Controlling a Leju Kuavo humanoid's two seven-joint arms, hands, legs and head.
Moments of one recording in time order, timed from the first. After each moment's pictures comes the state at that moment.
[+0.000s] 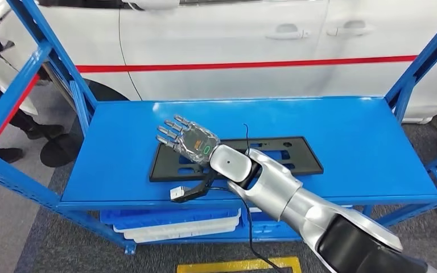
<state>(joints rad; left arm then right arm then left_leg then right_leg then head) -0.11 -0.16 0.68 -0.19 -1.45 -0.11 0.15 -0.88 0.01 1.01 -1.01 1.39 -0.14 -0.15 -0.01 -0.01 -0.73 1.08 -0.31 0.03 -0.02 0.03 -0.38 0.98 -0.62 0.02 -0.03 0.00</state>
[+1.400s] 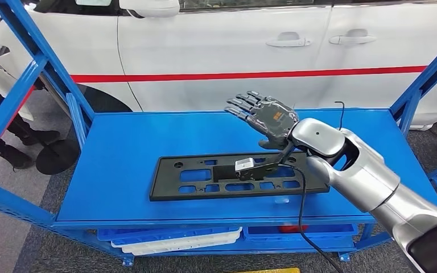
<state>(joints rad) -0.11 -0.14 0.66 -0.19 -1.46 -0.15 0.19 -0.83 -0.52 0.85 -1.56 0.94 0.17 -0.18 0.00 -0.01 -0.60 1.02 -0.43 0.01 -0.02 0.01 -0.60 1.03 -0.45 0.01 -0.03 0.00</state>
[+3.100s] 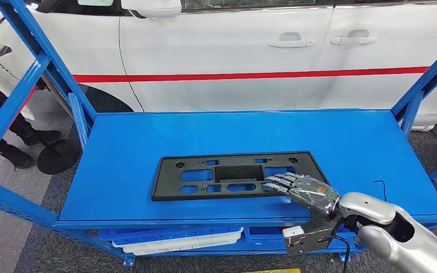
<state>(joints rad) -0.10 -0.12 0.73 -0.19 -1.36 -0.11 0.21 -0.20 -0.79 0.59 -1.86 0.60 0.25 -0.20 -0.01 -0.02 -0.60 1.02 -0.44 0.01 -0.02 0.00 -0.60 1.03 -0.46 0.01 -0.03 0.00</state>
